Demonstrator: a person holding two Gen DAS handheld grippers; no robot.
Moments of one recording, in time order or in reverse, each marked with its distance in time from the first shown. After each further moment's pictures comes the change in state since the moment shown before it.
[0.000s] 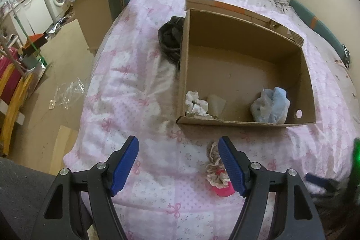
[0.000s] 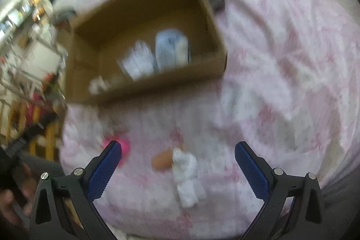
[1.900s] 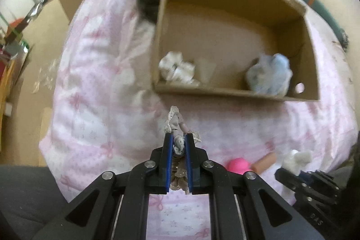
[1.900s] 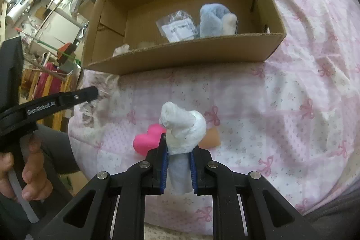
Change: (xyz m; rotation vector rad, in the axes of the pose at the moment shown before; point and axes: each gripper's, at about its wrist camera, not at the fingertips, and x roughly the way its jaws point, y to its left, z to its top) left arm 0.051 -0.003 -0.010 0.008 0.245 -0.075; right arm 0.005 0.032 -0.011 -0.131 0.044 0.110
